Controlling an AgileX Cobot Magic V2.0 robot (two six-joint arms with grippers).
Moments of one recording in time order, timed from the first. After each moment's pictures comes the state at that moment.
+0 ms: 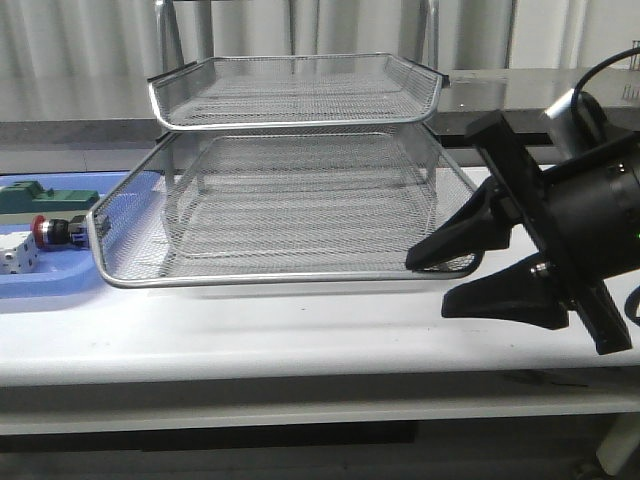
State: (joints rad) left arm 0.00 0.00 0.00 0.06 0.04 -0.02; right arm 0.17 1.64 -0.56 1.76 0.72 -1.09
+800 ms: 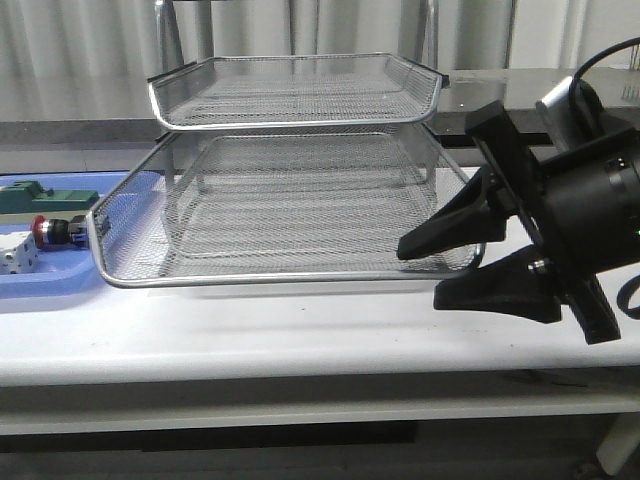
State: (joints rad) left arm 0.00 0.00 0.00 0.06 0.04 -0.02; right arm 0.17 1.64 -0.56 1.77 0.77 -1.16
